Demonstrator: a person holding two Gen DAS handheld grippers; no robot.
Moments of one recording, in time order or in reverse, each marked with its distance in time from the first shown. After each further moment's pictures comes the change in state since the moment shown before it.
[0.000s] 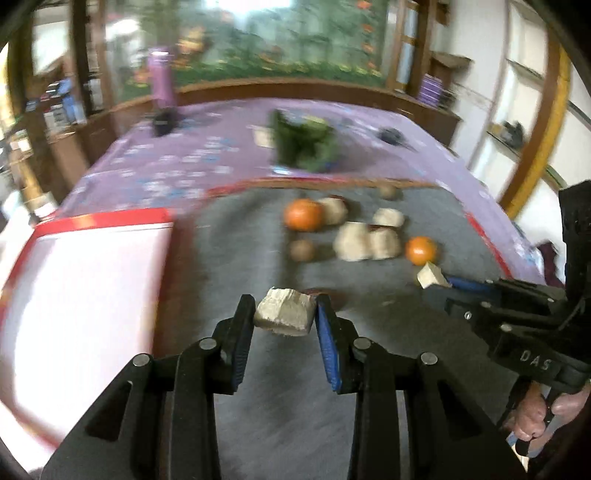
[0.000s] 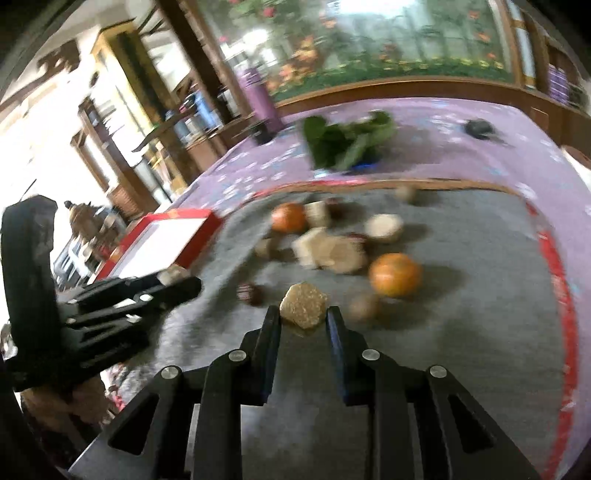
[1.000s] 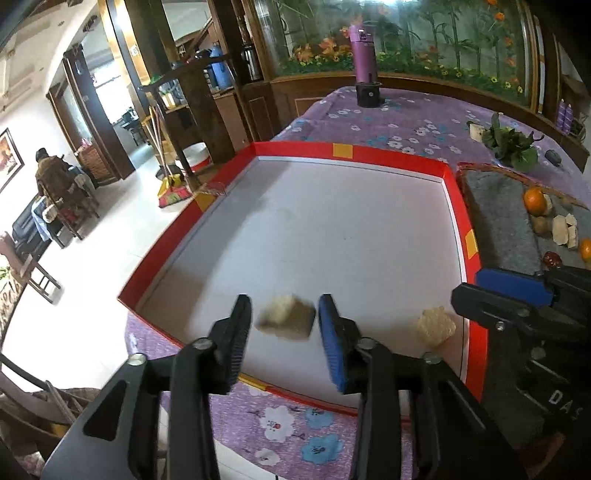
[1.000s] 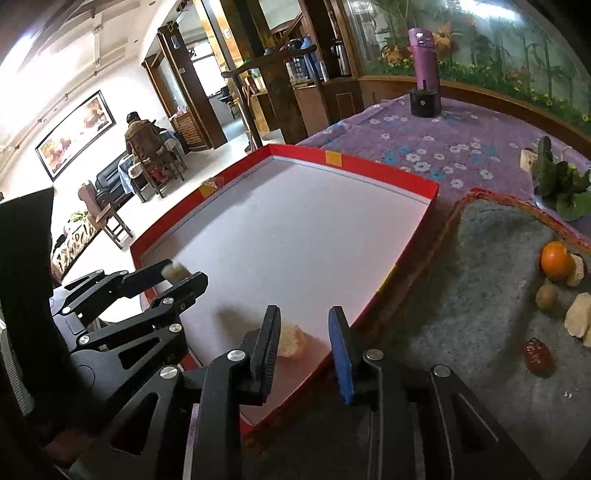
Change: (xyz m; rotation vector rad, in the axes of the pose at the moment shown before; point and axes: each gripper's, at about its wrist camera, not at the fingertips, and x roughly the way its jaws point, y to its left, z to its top) left arm -0.030 0.150 -0.065 -0.191 0.027 0.497; right arm 0.101 0.198 -0.002 -0.288 0.121 0.155
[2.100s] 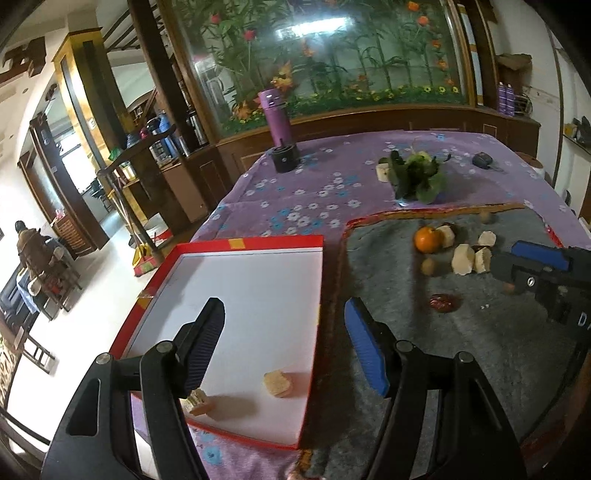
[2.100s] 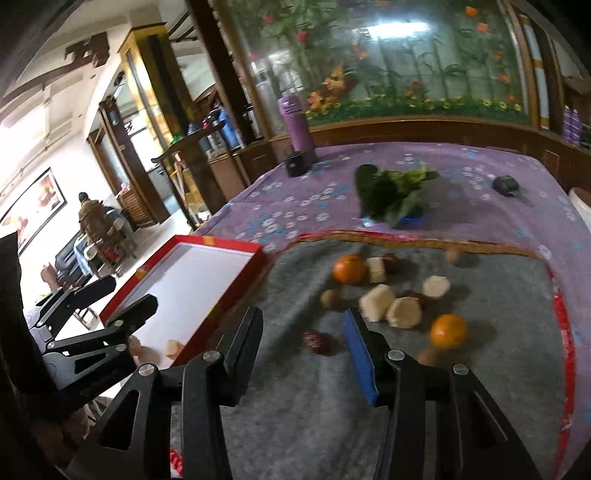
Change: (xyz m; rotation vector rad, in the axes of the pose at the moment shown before) left arm -0.089 -0.101 0.038 0.181 -0.182 -0.100; right arm -0.152 -0.130 -0.033 0.223 -0.240 -0.190
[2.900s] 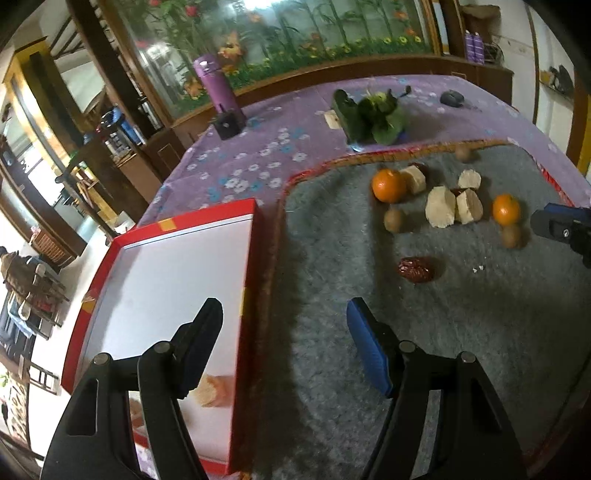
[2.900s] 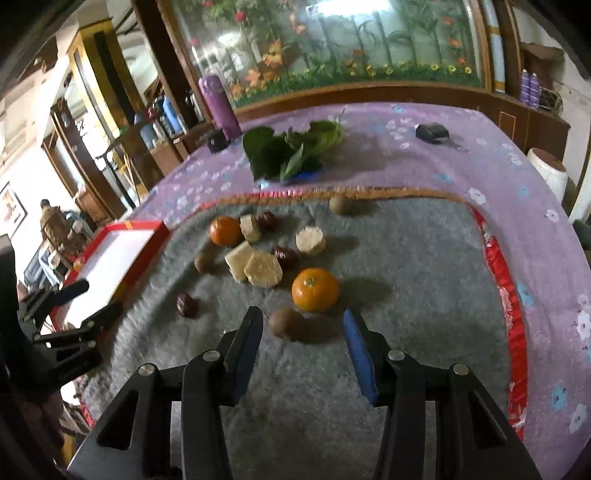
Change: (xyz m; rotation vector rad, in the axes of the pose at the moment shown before) left arm 0.055 -0.060 -0.008 0.144 0.135 -0.083; right arm 0.007 -0.096 -0.027 0.077 0.118 -0.156
